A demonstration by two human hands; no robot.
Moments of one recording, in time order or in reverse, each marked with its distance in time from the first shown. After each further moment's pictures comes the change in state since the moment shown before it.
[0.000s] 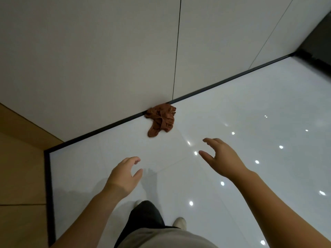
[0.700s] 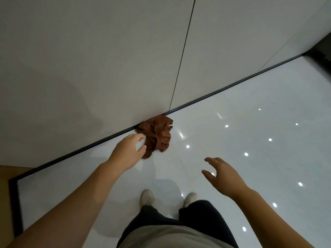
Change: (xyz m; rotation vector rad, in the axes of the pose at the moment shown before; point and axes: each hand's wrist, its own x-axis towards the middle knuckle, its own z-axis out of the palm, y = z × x) left_hand 0.440 0.079 -0.086 0.059 -0.062 0.112; right_hand 0.350 0.020 -0.024 -0.078 -0.281 0.165
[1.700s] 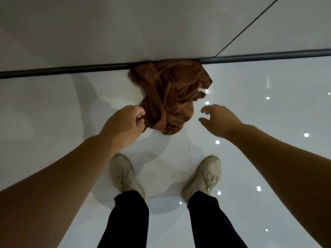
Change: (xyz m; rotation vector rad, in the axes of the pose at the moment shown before) left_hand 0.362 -0.253 0.331 -0.069 -0.097 -0.470; right_hand 0.619 0.113 0.274 -0.280 -0.408 -0.218
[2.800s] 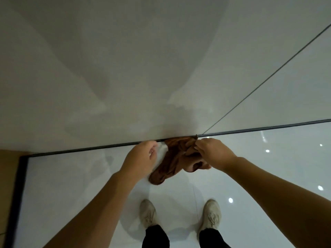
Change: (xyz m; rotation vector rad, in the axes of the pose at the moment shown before) left_hand -0.181 0.138 -0.272 -0.086 0.286 0.218; right_hand -0.224 -0.155 -0.269 -0.125 0.230 -0.364
